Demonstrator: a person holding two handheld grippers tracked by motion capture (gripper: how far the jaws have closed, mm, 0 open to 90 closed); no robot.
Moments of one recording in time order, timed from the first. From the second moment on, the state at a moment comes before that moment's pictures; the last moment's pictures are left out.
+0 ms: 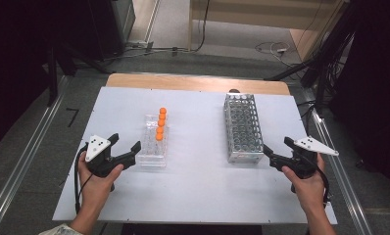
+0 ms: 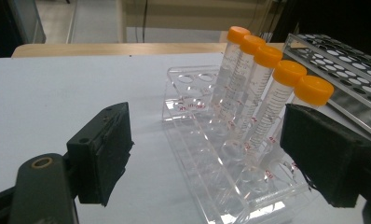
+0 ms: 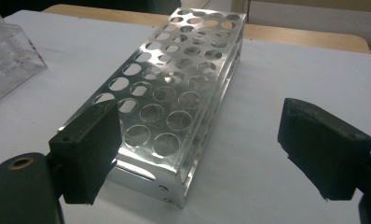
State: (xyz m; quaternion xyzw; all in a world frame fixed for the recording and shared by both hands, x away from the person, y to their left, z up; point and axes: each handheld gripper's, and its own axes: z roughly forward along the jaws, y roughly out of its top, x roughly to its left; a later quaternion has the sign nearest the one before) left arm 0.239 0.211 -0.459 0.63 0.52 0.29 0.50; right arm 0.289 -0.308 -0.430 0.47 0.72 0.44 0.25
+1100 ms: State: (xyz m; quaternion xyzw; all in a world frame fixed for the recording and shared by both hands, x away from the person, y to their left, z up) left arm 0.221 0.245 -0.480 0.63 0.57 0.32 0.42; right arm 0.266 -0.379 -0.460 0.57 0.68 0.37 0.29
